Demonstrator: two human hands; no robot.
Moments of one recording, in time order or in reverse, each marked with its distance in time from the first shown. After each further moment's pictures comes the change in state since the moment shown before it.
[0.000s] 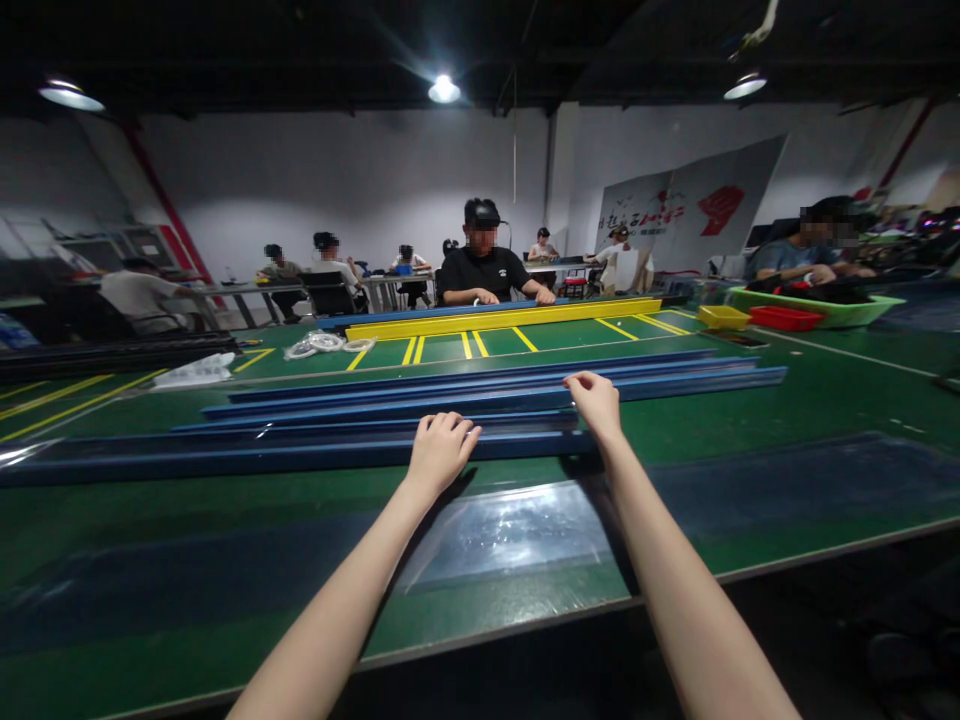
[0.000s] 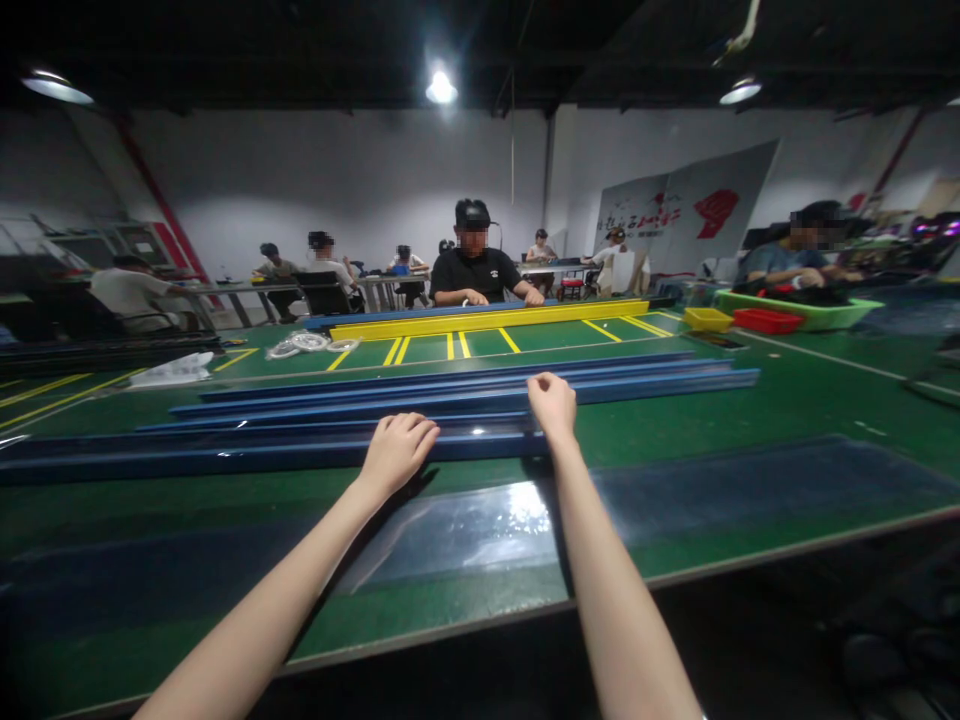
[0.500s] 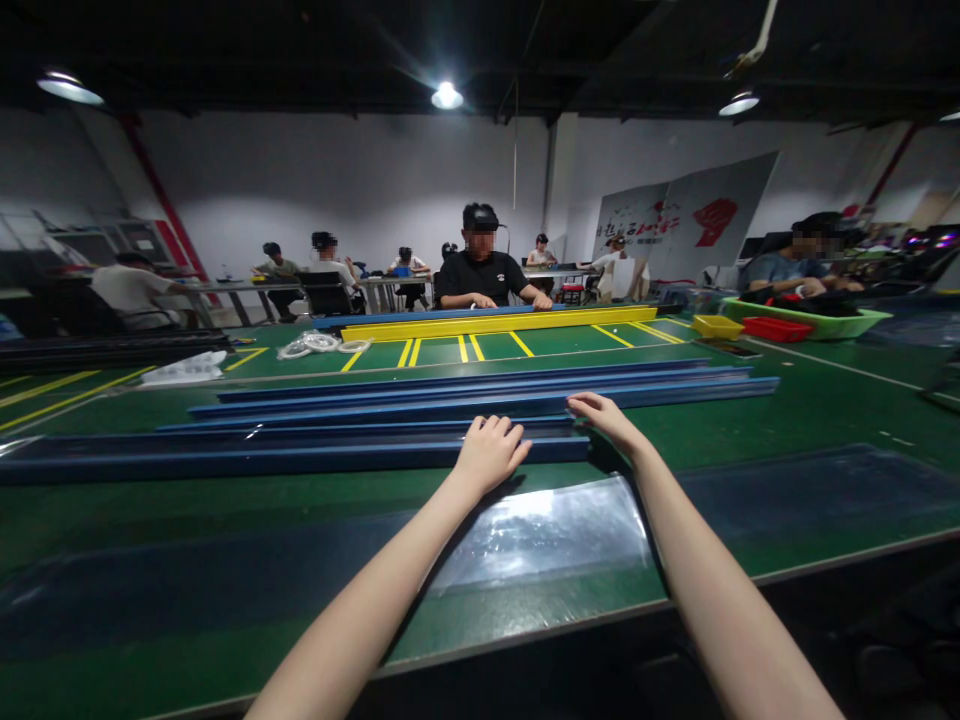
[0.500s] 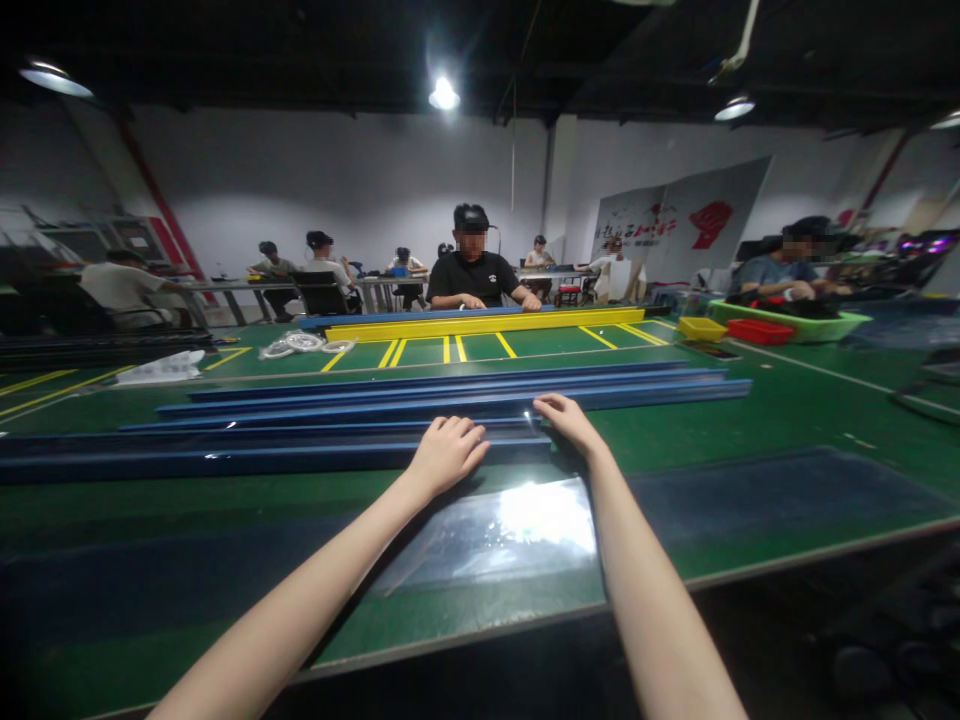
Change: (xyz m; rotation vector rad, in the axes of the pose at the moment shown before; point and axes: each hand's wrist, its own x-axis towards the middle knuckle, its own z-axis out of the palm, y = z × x) left_hand 0.028 0.055 0.018 -0.010 -0.007 0.247; right_hand 0.027 0.068 -0.002 0.348 -0.450 0.021
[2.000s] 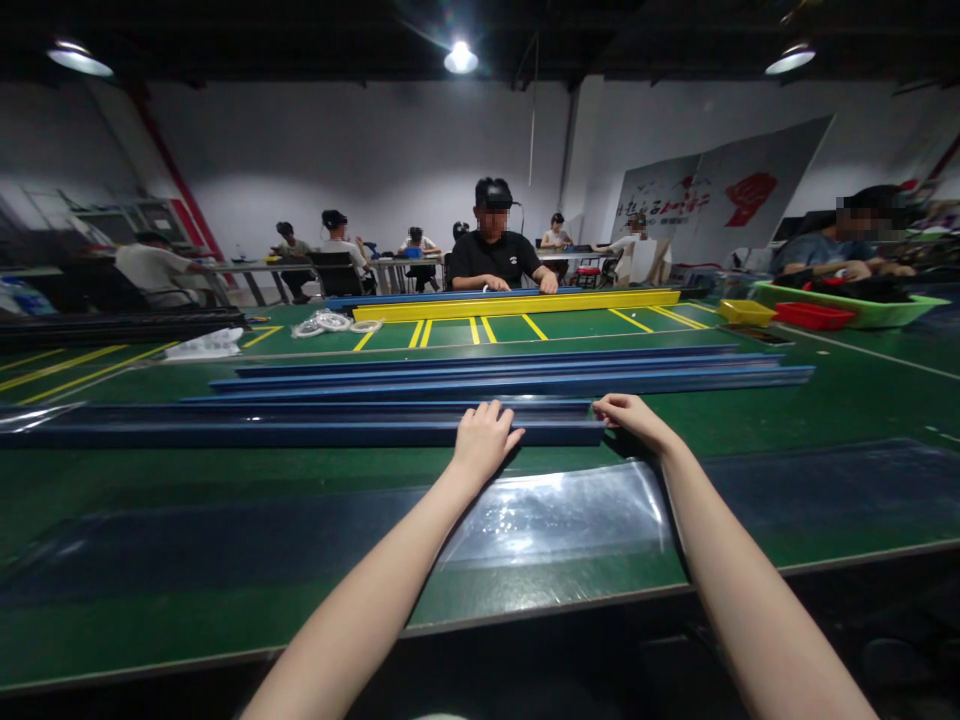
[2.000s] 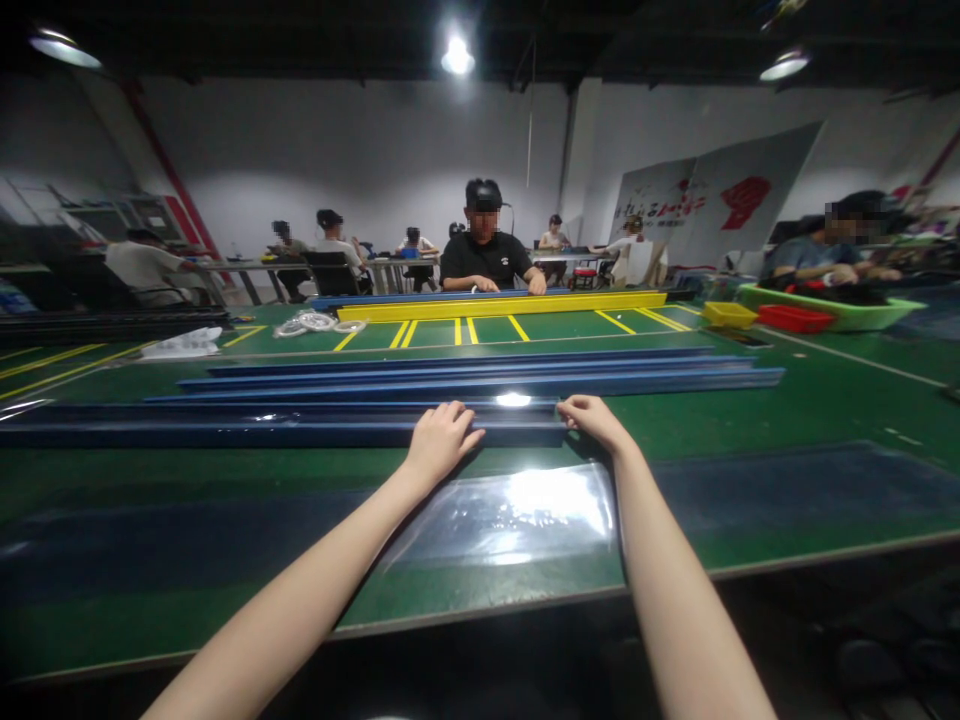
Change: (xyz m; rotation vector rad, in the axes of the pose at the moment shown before) left_hand -0.018 -0.007 0.003 0.086 -0.068 -0.212; right_hand -0.012 0.021 -0.009 0.037 -0.078 0.040
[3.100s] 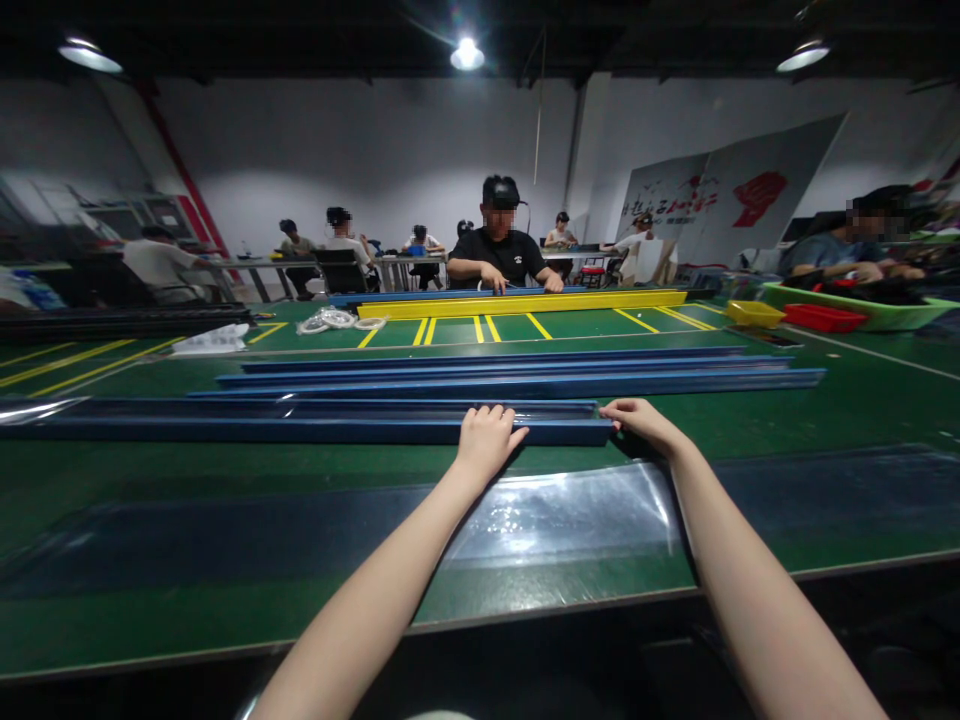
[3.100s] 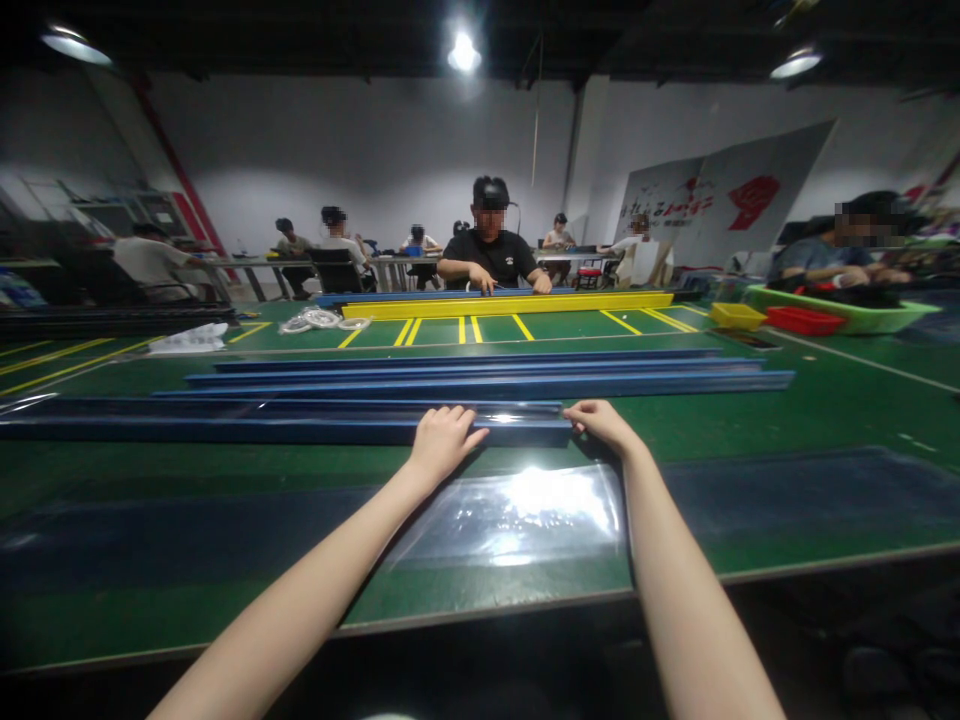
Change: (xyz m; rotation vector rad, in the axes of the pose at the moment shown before) left_hand 0.000 -0.001 -0.003 -0.055 -0.036 -0.058; right_hand 0.003 0.011 -0.006 -0.159 -0.023 0.068
